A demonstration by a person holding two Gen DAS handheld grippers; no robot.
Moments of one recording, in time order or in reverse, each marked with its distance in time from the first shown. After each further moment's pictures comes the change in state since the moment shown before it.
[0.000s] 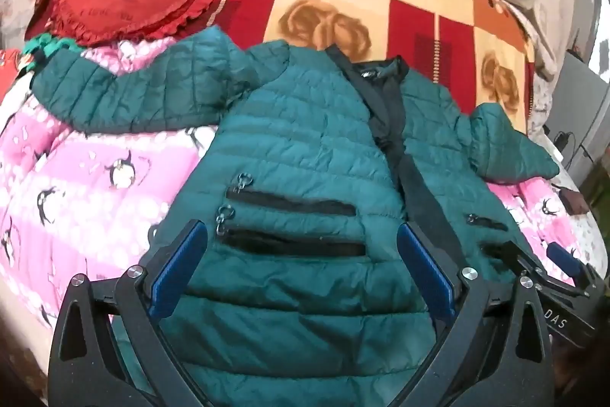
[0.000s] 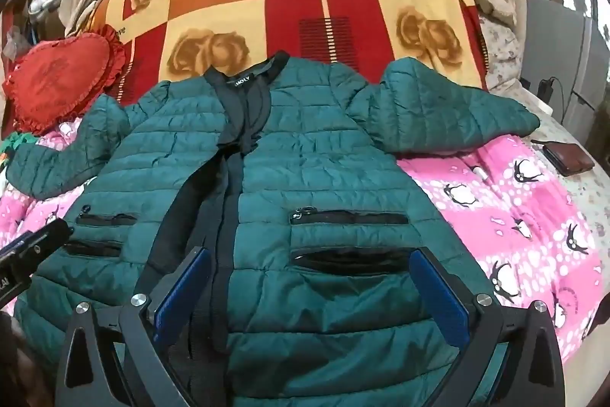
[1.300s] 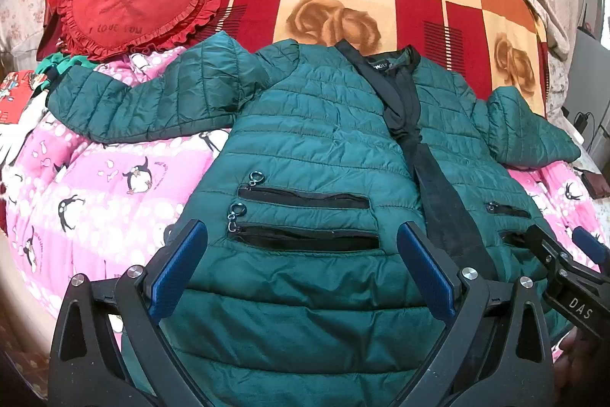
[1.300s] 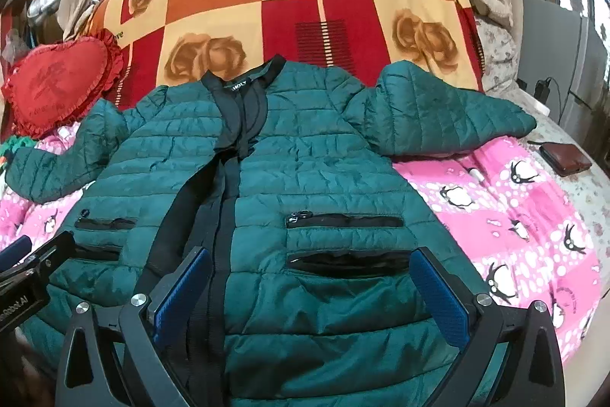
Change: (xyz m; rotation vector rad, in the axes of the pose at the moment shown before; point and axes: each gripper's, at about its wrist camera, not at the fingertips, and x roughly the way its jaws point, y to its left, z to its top) left arm 0.000 -0.011 -0.004 0.070 -0.012 0.095; right arm -0.002 0.001 0.000 -0.031 0.004 -0.045
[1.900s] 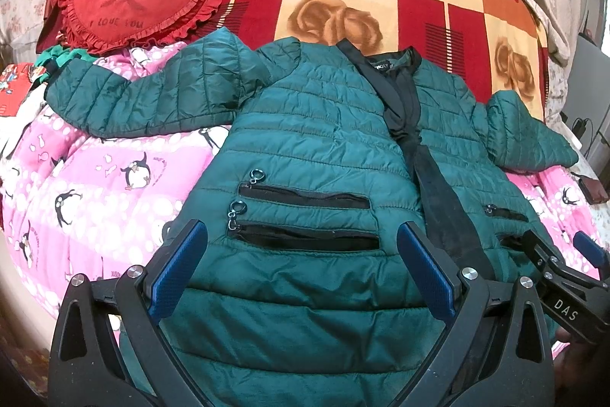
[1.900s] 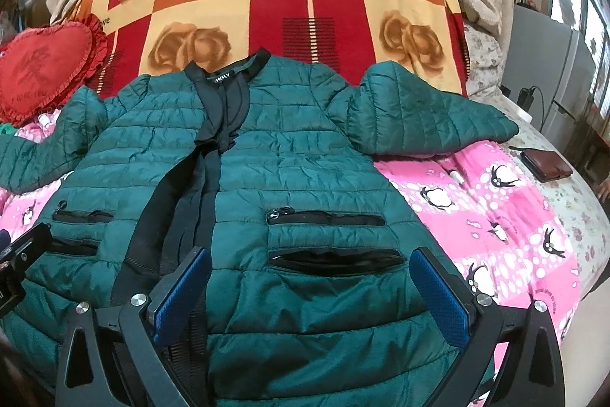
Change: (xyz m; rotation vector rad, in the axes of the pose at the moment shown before) left arm 0.000 0.003 0.001 -0.025 0.008 -0.014; right arm 0.004 0.005 0.003 0.002 0.057 -0.064
